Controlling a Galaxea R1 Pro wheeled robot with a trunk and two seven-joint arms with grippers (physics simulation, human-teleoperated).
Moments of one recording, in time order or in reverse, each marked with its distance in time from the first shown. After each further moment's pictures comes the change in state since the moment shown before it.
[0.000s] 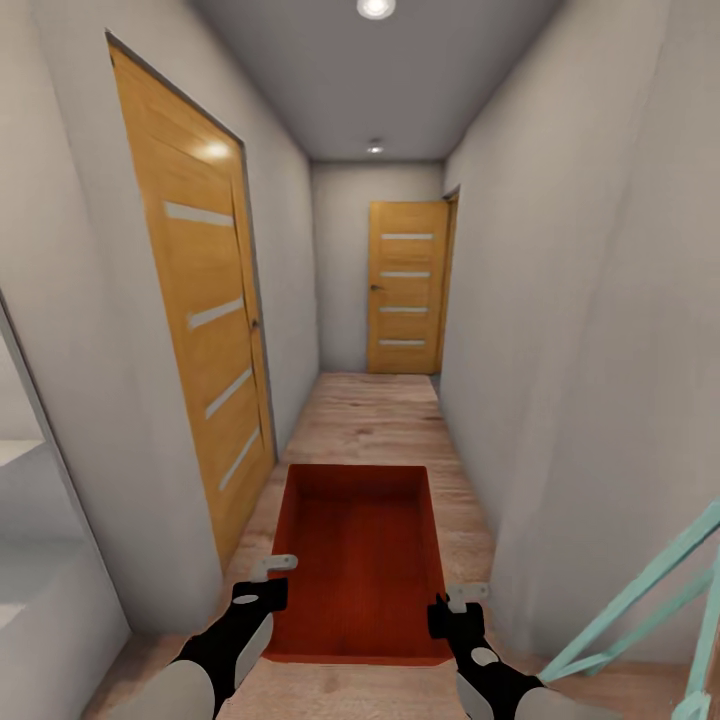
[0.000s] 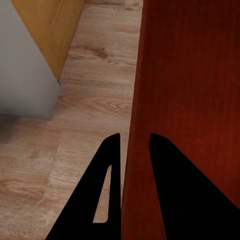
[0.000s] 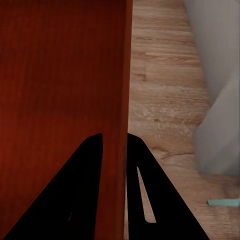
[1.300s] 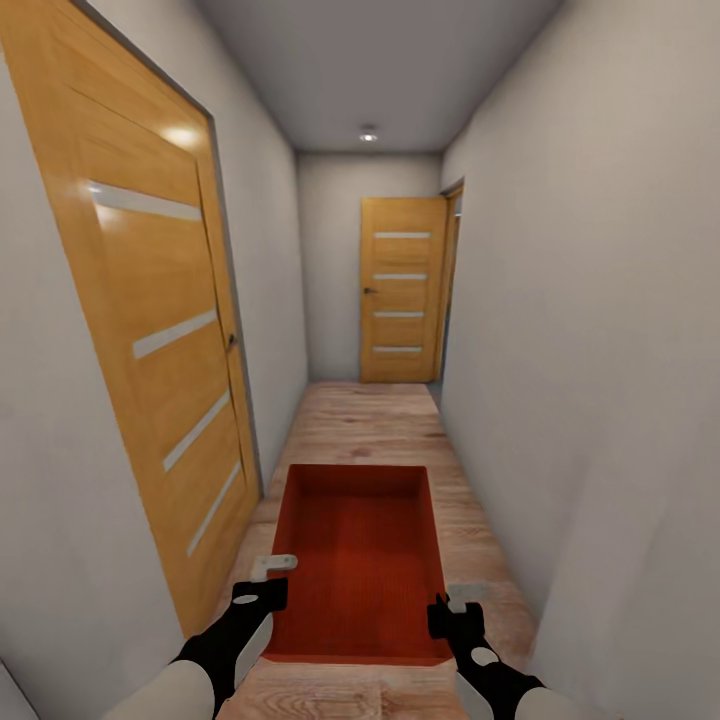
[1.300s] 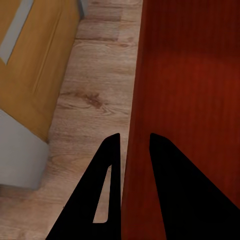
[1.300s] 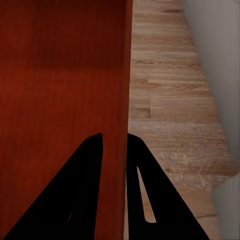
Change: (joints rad) left arm 0.000 0.001 0.002 0.000 -0.002 0.000 -0.004; right arm 0.000 0.000 -0.001 0.000 0.002 0.000 0.000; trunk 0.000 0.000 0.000
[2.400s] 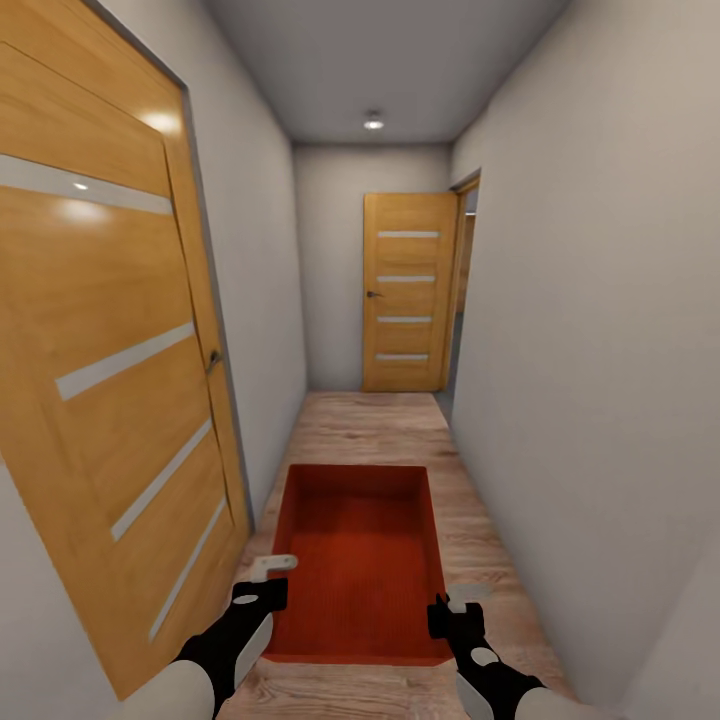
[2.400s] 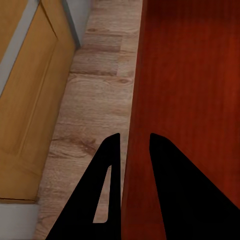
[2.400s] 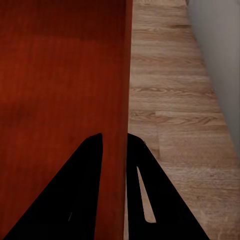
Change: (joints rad) left arm 0.000 0.000 0.001 0.001 -0.001 0.000 -0.001; right arm 0.000 0.000 0.001 0.000 -0.001 0.000 0.000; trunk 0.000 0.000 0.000
